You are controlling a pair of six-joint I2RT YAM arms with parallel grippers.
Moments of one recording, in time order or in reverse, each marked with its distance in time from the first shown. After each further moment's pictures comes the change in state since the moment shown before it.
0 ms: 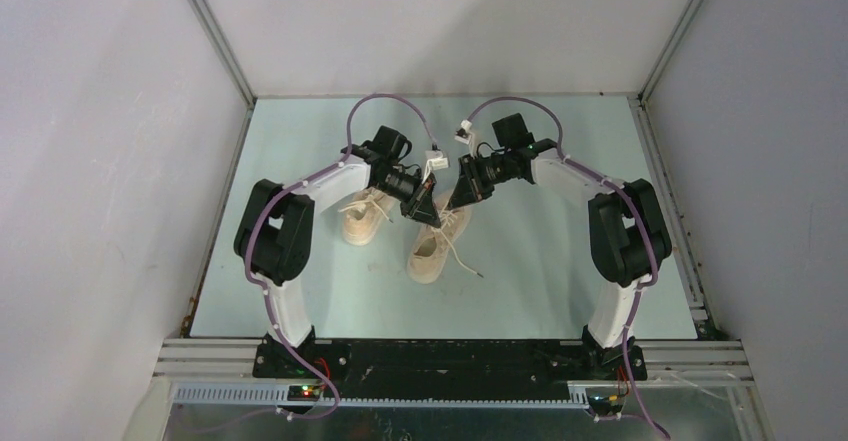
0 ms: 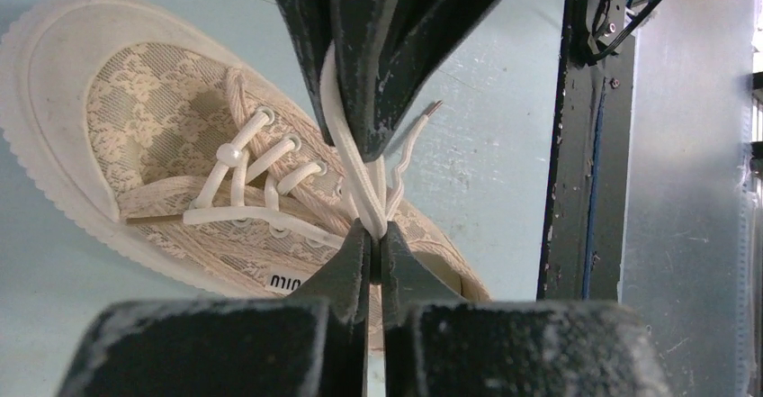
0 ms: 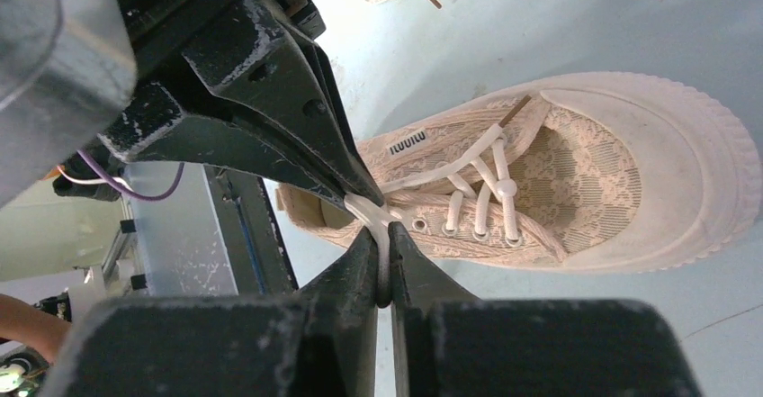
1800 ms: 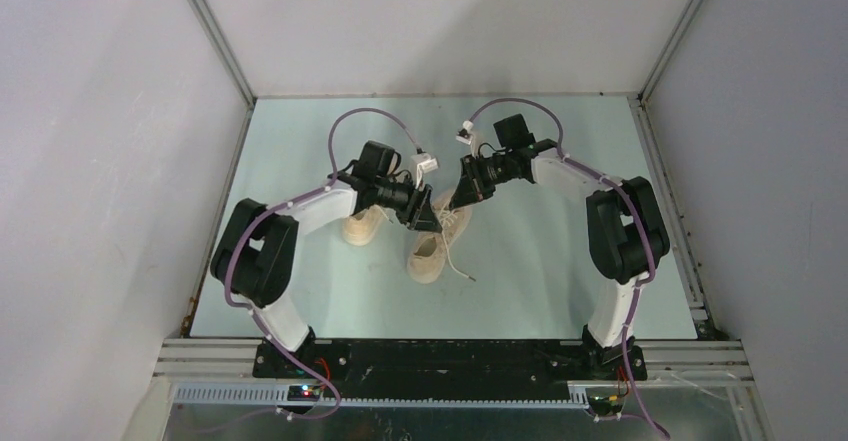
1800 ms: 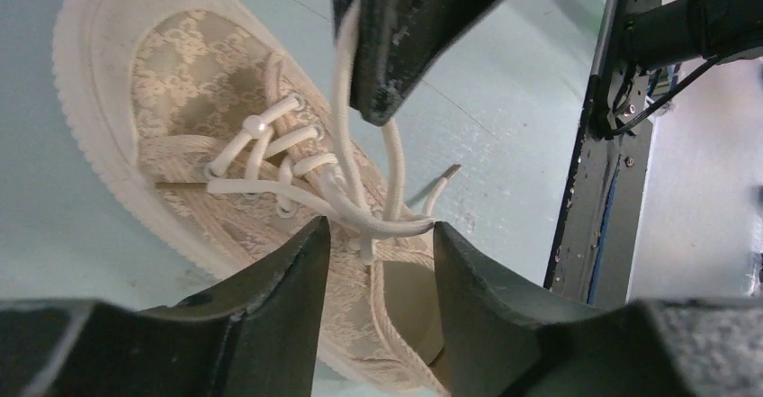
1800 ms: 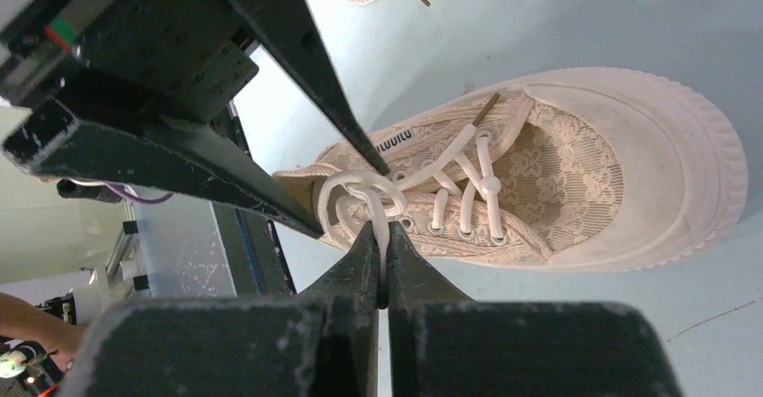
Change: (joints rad) left arm -0.003 -0.185 -0.308 0.434 -0.113 -0.347; right arm -0.012 0.021 -0.002 0.008 -0.015 0.001
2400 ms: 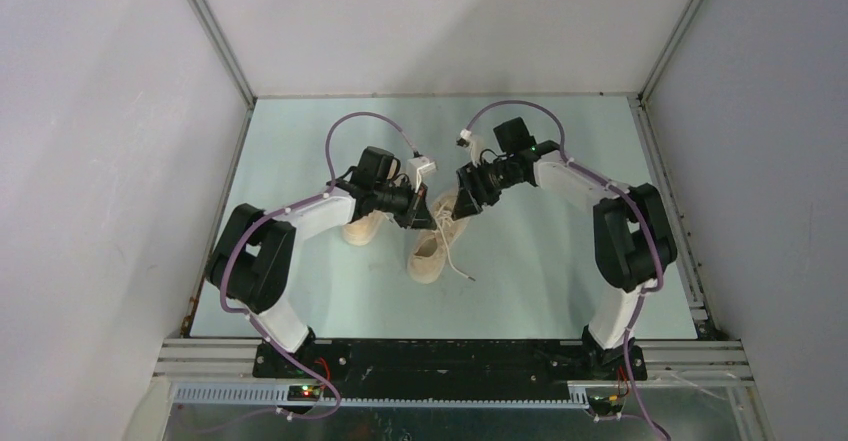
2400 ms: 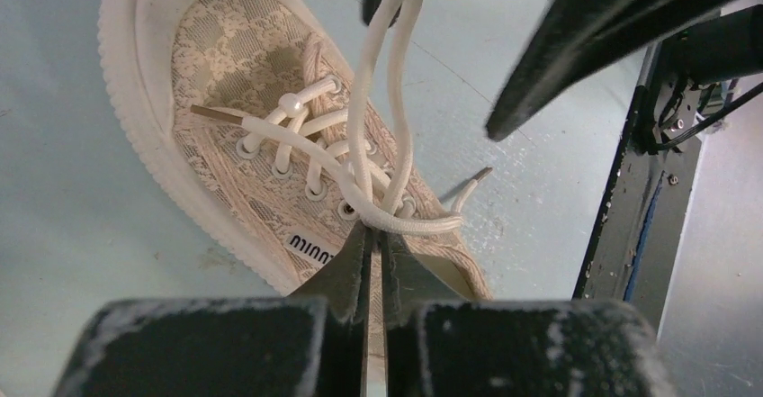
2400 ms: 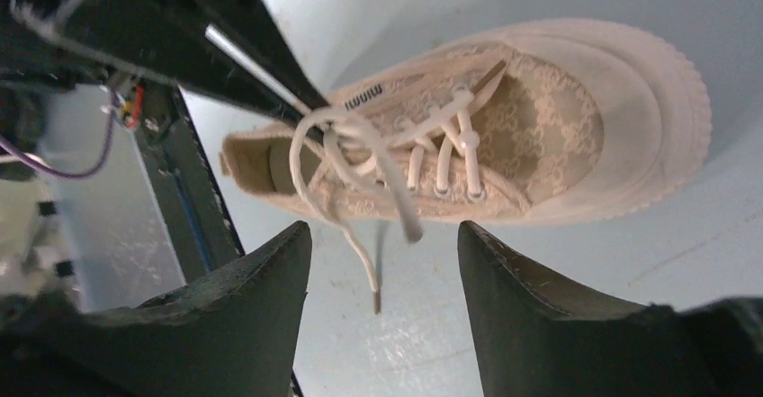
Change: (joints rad) left arm -0.014 -0.025 -0.045 0.049 -0.107 -0.037; right arm 0.024 -0.080 -0.035 -0.120 0.132 -0.177
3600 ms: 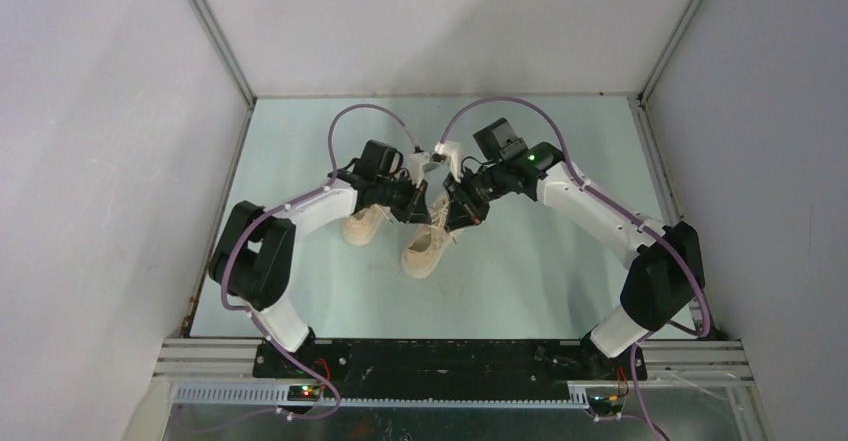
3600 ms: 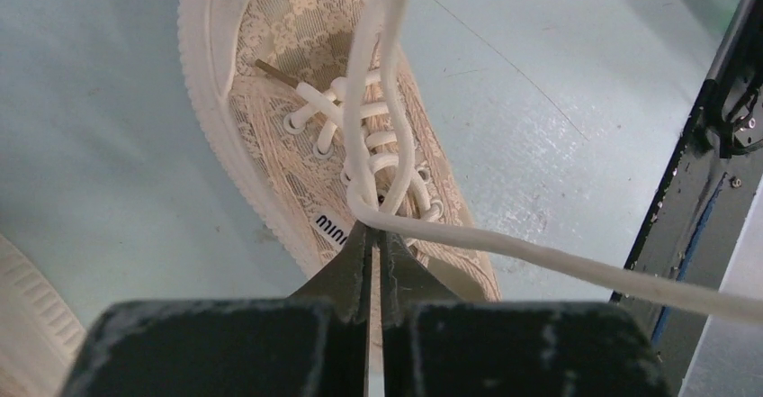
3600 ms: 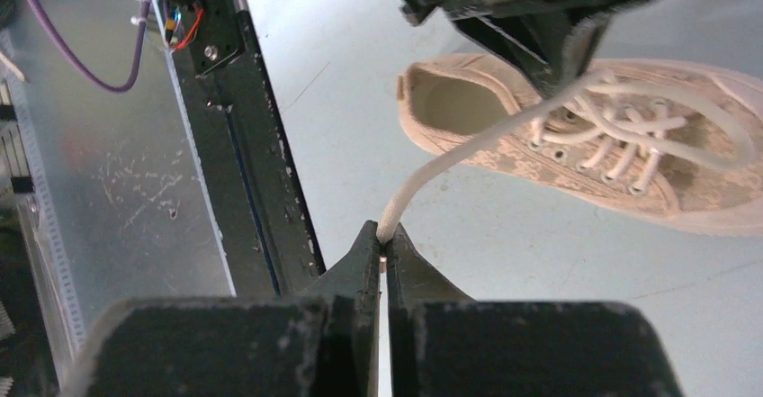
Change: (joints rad) left arm 0.006 0.020 0.100 -0.149 -0.102 0.081; right arm 0.188 -0.209 0.089 -0.218 0.090 -0.045
